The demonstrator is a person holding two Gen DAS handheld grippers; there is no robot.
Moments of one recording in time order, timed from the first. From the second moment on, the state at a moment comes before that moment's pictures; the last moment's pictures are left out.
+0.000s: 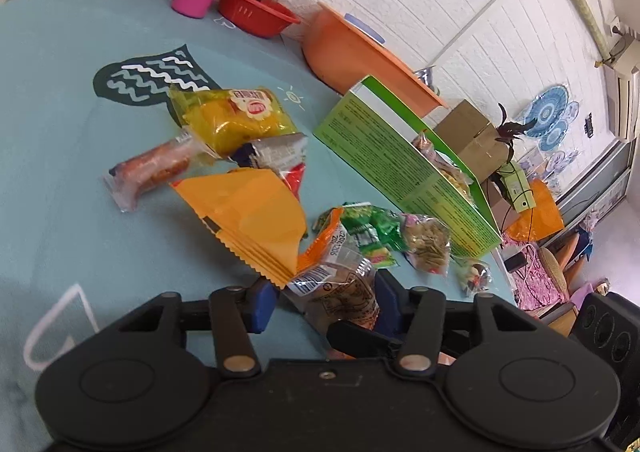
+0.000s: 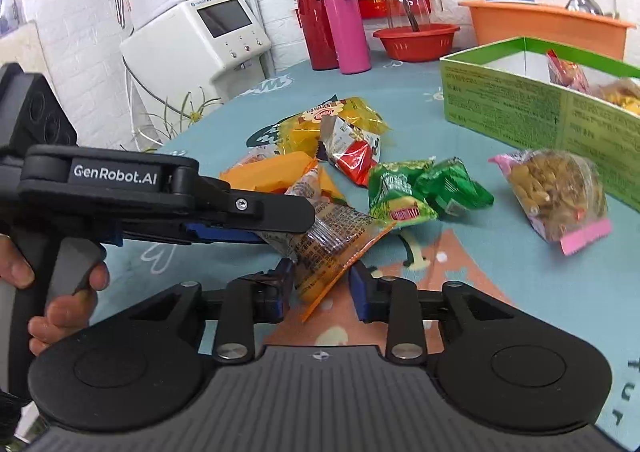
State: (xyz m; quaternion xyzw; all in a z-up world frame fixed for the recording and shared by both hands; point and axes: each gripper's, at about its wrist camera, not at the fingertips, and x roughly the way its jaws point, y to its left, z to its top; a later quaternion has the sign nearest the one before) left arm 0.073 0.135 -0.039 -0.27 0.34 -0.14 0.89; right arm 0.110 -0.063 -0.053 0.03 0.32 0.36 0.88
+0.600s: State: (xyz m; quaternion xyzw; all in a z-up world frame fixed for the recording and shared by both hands) left arm 0.094 0.058 0.030 -0.23 0.28 -0.22 0.91; right arm 0.106 -0.141 -0.009 0.08 0.22 0.32 0.92
